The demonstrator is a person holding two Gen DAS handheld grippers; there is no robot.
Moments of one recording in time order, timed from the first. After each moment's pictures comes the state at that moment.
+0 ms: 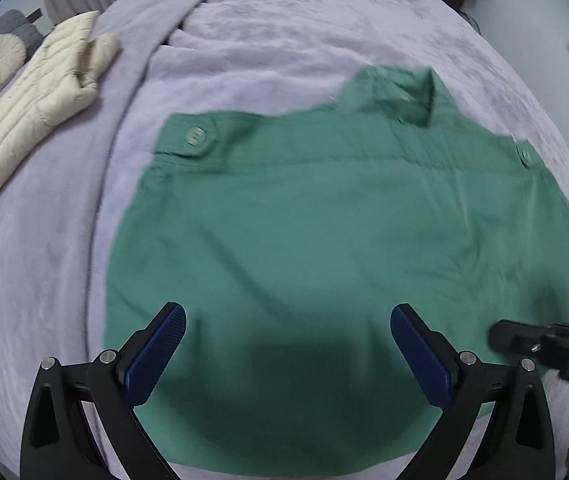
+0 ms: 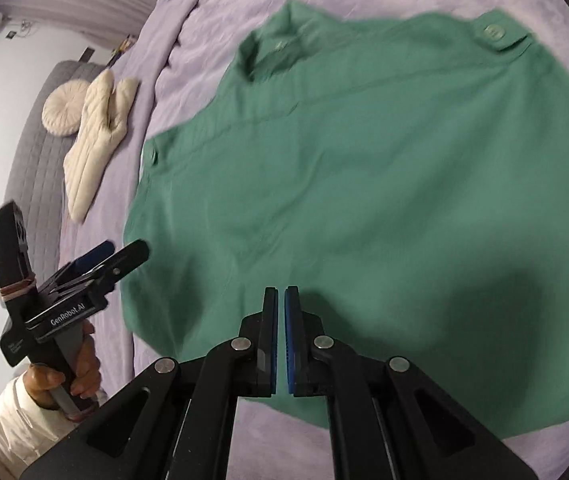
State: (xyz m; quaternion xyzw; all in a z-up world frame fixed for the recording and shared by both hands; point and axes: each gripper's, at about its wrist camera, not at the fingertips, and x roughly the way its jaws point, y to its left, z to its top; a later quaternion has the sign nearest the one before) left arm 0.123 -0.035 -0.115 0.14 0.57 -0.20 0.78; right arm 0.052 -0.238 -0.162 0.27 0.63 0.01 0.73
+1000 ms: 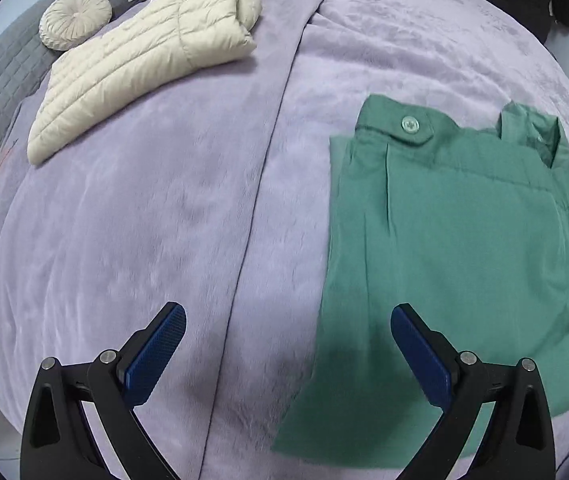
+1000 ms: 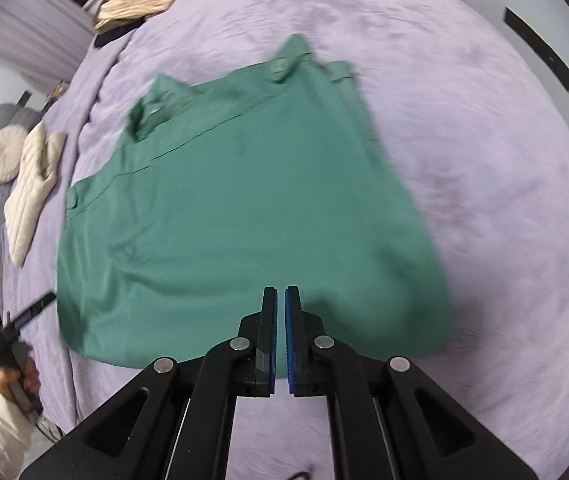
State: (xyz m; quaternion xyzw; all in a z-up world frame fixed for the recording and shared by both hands) left arm 0.144 0.063 -0.105 0.11 0.56 -0.07 0.82; right arm -0.022 -0.323 -0.096 0.23 0.58 -0.15 0.76
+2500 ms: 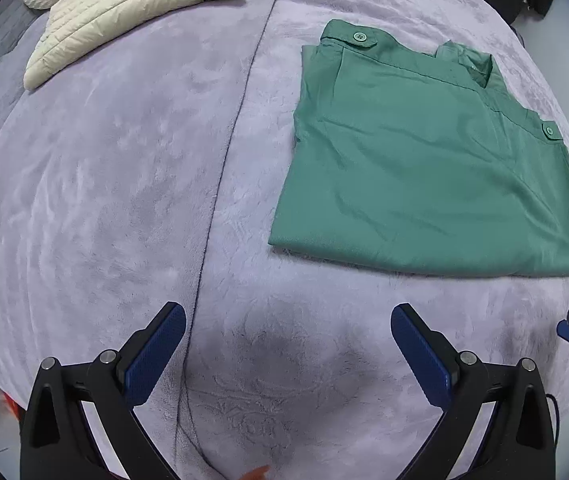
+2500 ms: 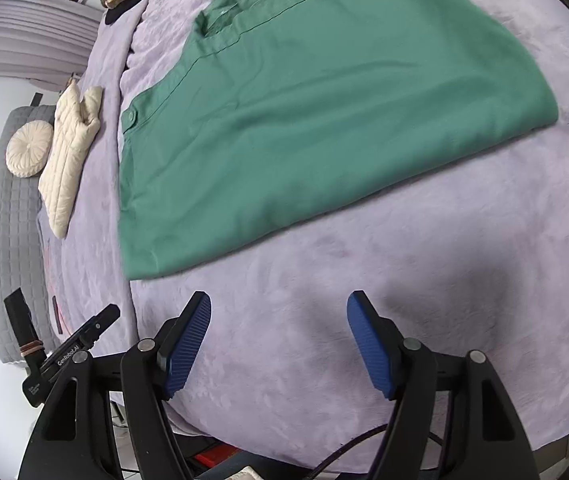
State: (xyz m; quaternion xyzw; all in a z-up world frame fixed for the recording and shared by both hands) left arm 0.038 0.137 -0.086 0.07 0.63 -0.14 0.76; right arm -0.065 -0.174 -0.110 0.34 0.61 -0.12 0.71
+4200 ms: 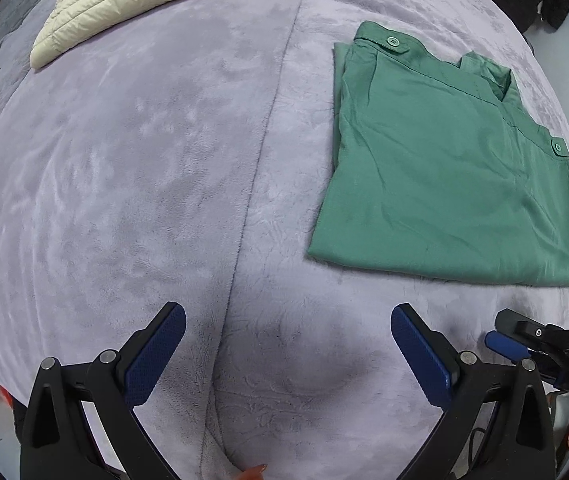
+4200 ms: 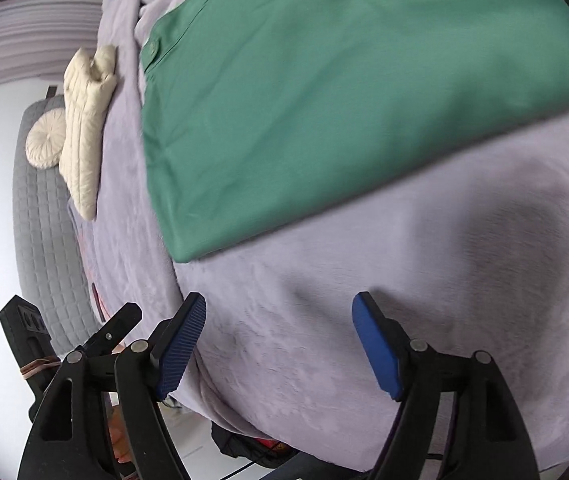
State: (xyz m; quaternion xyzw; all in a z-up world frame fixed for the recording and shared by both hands) left arm 0.060 0.164 -0.092 0.06 0.65 -0.13 0.75; right arm -0.008 -0.094 -0.189 0.44 0.61 -0.06 0.65
